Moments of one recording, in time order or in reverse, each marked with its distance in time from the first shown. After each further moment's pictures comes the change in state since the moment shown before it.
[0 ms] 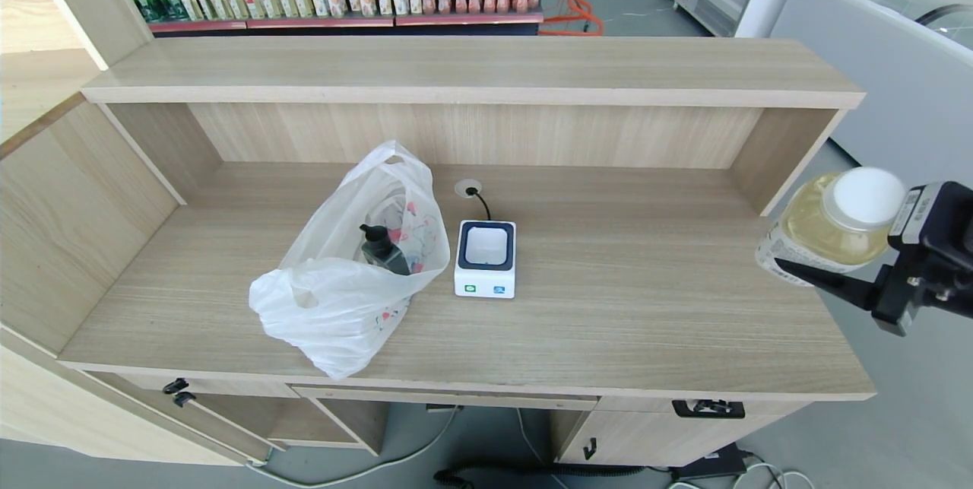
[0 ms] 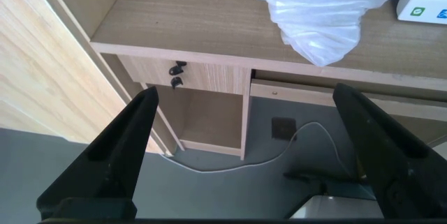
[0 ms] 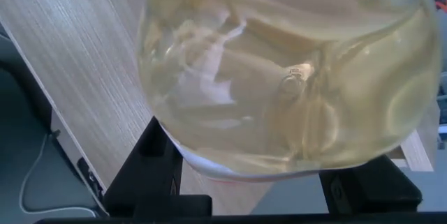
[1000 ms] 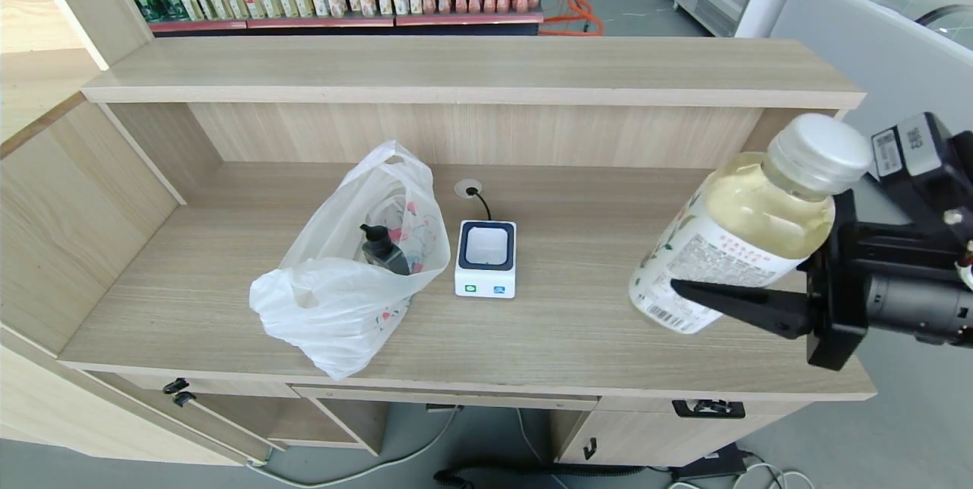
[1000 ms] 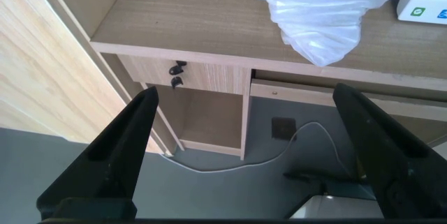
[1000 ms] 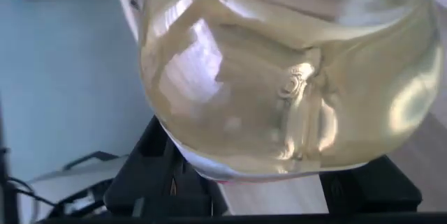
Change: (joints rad) left arm 0.000 0.000 0.000 0.000 0.000 0.000; right arm 0.349 0.048 -0.080 0.001 0.114 0.515
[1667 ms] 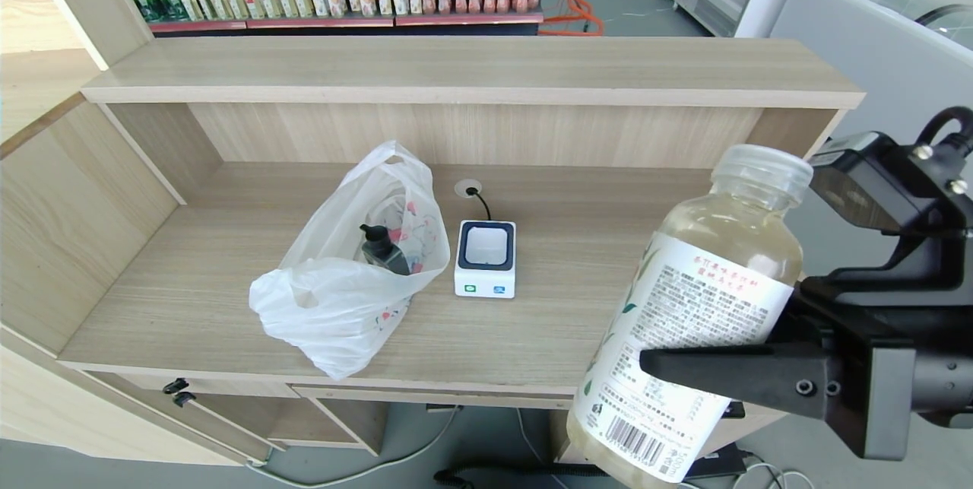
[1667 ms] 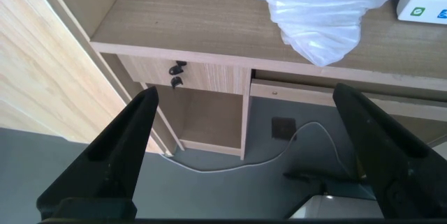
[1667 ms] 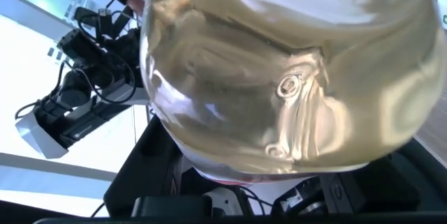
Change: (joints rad) left arm 0.000 0.000 0.000 0.000 0.000 0.000; right arm 0.250 -0.004 0.022 0.007 0.112 0.785
